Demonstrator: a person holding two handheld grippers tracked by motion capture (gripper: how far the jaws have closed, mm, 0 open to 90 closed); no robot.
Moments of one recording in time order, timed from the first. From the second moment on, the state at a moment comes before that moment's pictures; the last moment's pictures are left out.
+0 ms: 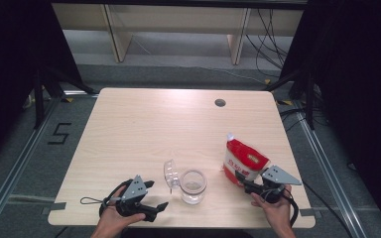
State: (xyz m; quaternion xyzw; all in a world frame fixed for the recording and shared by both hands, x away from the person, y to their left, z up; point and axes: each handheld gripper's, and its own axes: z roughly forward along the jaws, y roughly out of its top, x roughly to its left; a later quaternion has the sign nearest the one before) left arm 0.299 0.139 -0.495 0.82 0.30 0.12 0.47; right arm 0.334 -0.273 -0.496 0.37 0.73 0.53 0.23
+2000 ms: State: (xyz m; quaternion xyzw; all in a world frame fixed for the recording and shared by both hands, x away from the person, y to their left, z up) left arm 0.298 0.138 -0.496 0.83 0.29 0.12 0.46; right arm 0.351 -0.268 -0.510 0.34 0.70 0.57 0.26
